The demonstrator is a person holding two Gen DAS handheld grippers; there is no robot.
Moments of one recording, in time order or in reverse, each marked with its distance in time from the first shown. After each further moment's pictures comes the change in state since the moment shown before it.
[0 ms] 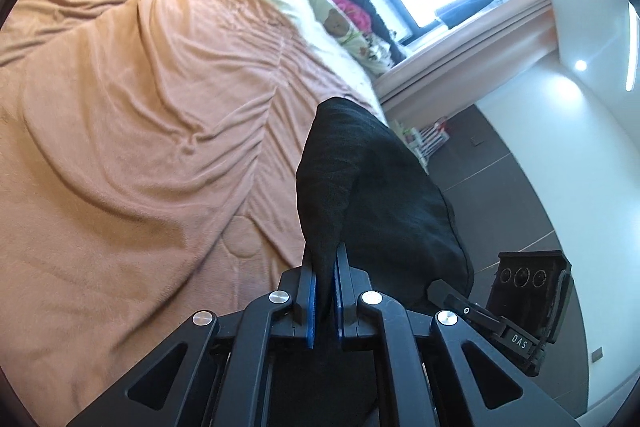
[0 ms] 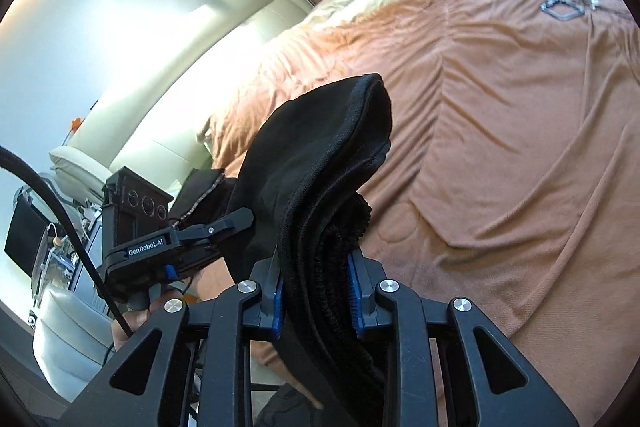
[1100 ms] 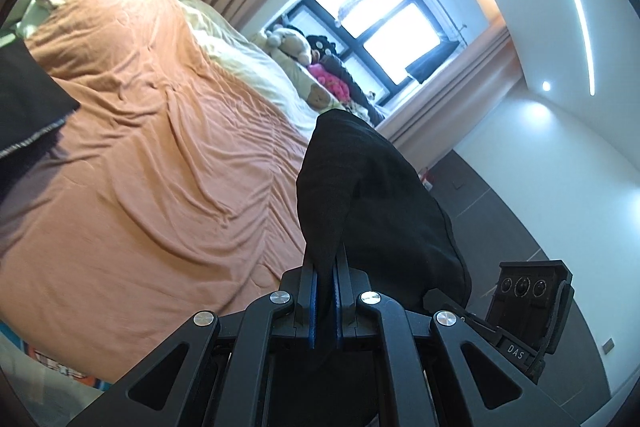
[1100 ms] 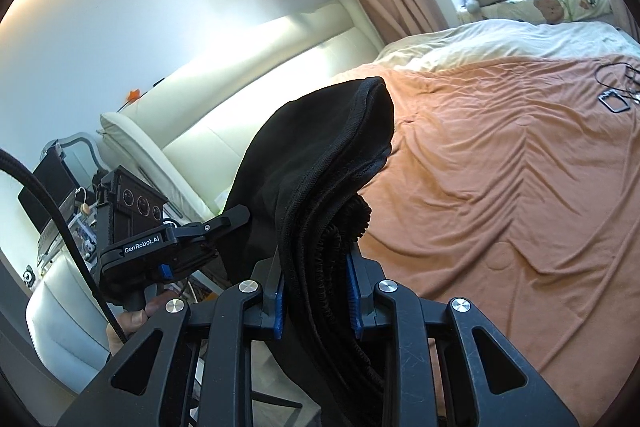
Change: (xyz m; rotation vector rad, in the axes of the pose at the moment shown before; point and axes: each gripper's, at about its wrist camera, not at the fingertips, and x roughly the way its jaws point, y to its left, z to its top) left arm -0.192 -0.020 -0.004 0.090 -0.243 0.008; right arm 0.003 0.130 -0.032 -0.200 -0.091 0.073
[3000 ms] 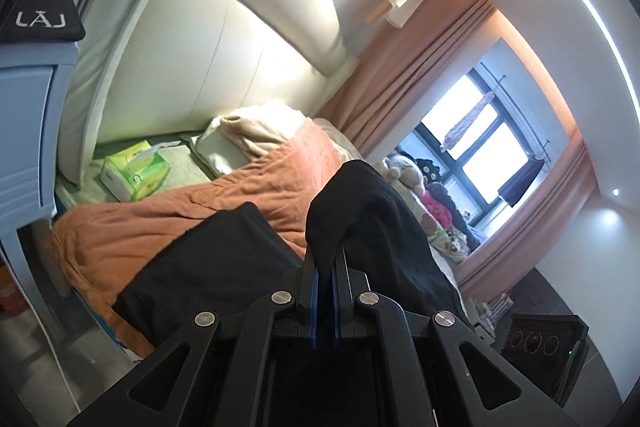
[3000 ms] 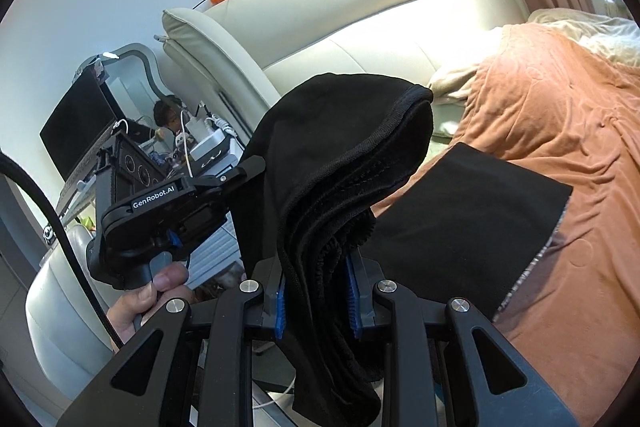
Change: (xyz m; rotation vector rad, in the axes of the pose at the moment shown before) left arm -0.283 0.218 0.140 -0.113 -0.376 0.334; right arm 0.321 0.175 0.023 -0.154 0.188 0.293
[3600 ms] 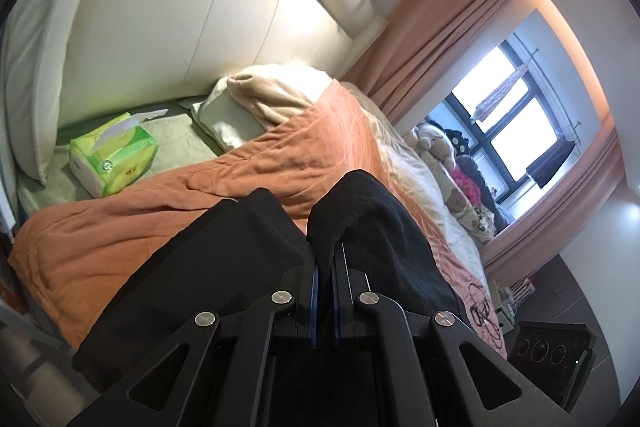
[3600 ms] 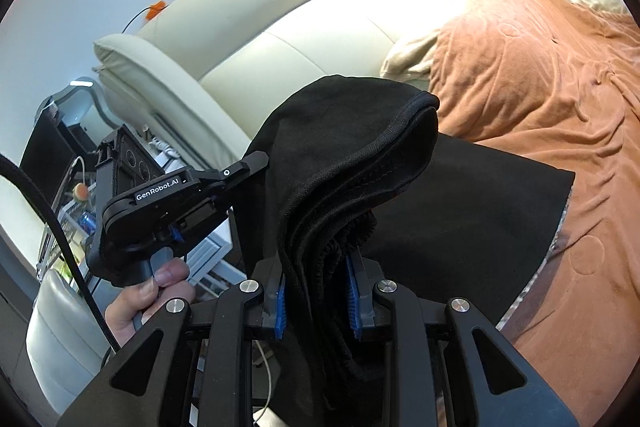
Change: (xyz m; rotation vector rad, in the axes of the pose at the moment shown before) left arm 0.144 0.030 0.015 -0.009 0.143 0.078; right arm 0.060 -0.101 0.026 0.141 0.031 -0.029
